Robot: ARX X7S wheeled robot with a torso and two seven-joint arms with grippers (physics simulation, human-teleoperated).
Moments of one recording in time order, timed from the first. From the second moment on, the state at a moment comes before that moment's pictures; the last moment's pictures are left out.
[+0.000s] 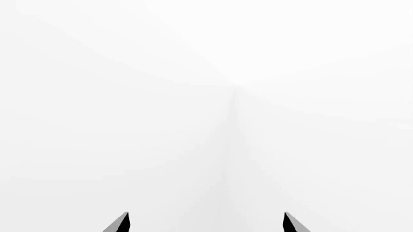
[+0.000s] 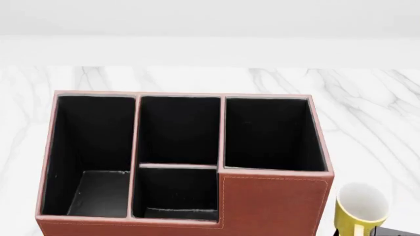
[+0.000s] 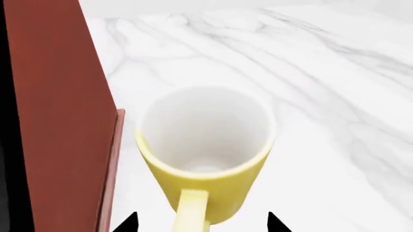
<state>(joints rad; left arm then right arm) 0.78 -1.22 -0.56 1.05 -0.52 0.10 -1.57 0.76 0.75 -1.66 0.57 1.58 -0.54 0.42</state>
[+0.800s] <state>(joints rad) 0.78 -1.21 -0.55 1.05 -0.51 0.11 -1.57 0.78 0.96 -1.67 0.19 1.36 -0.64 0.64</state>
